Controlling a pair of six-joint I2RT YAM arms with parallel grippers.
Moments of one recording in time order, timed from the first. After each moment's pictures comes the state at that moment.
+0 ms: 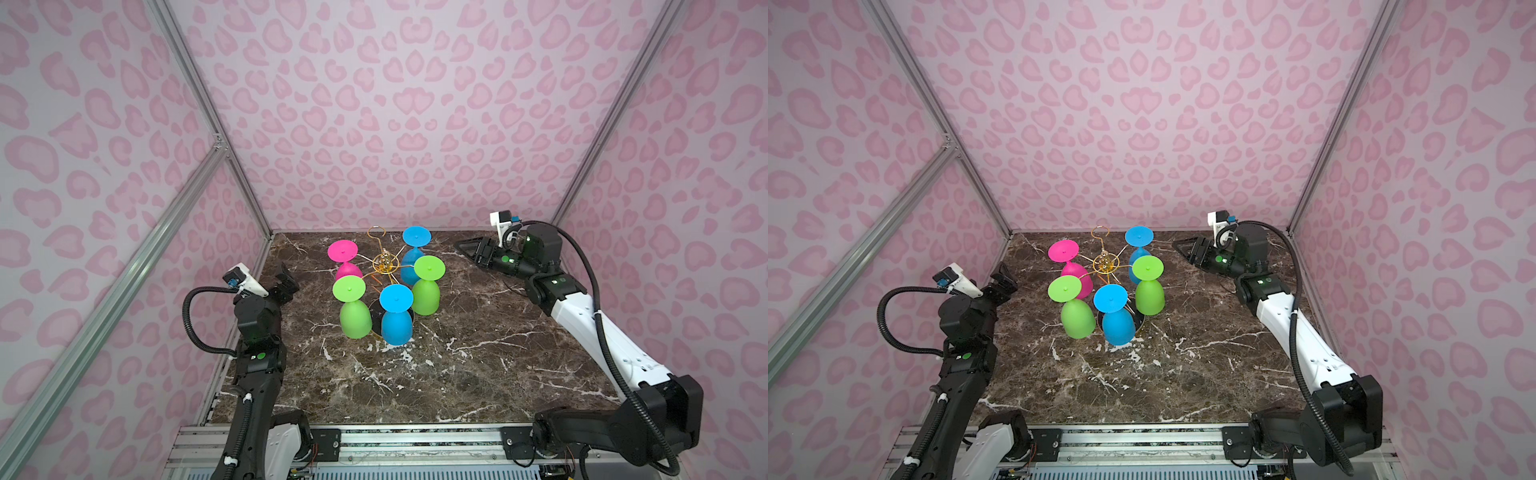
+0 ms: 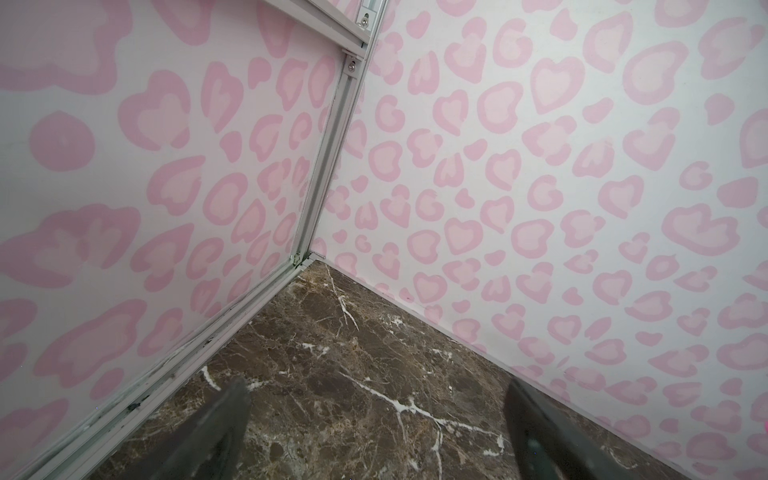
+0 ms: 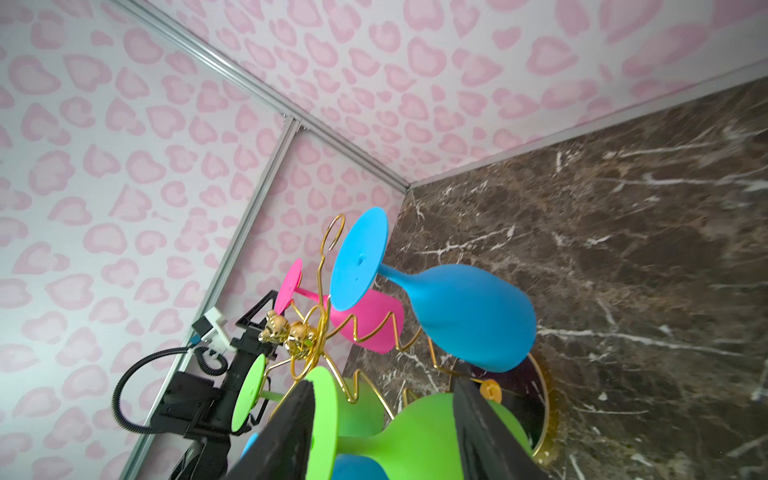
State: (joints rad) left arm 0.17 0.84 0.55 0.25 -0.10 -0.40; right arm 0.26 1.34 1.15 -0.08 -0.71 0.82
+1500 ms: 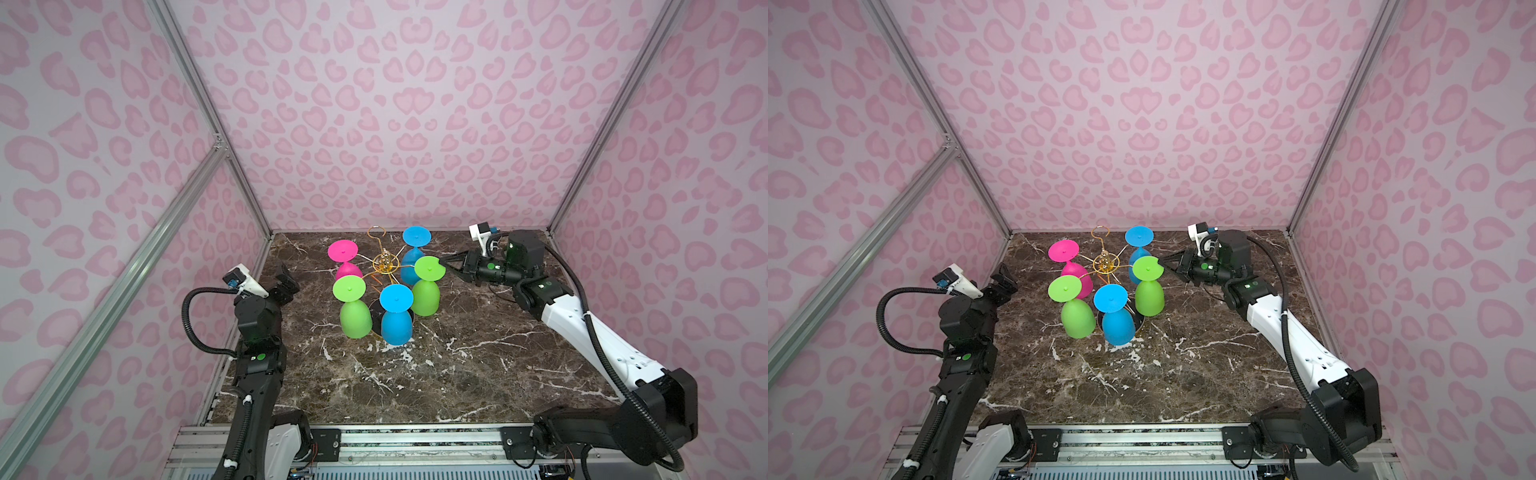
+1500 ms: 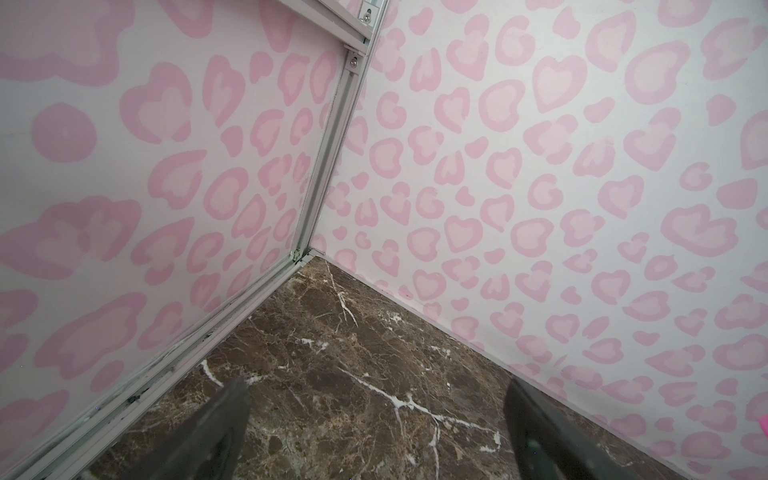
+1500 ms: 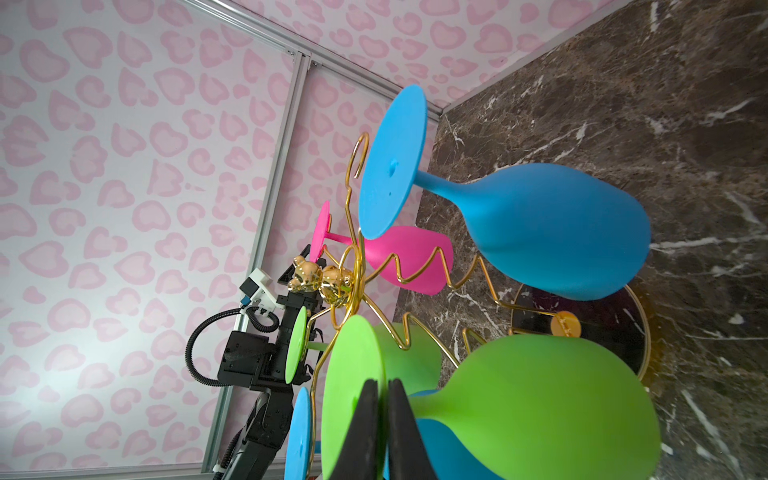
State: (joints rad) left arm 0.17 0.83 0.55 0.23 -0.11 -0.42; right arm 0.36 1.34 1.12 -0.07 -0.76 0.99
